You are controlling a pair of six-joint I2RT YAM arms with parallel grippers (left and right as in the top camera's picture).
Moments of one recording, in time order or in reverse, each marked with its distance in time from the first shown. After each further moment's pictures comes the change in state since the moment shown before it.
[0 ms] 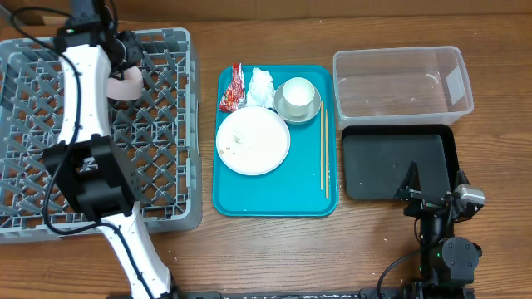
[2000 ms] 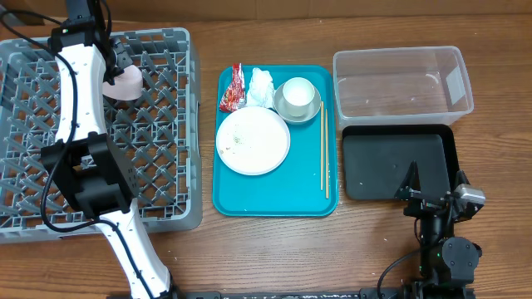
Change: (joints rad) left arm 0.027 0.031 0.045 -0.081 -0.105 -0.026; right arm 0.000 0.000 0.000 0.000 0.000 0.000
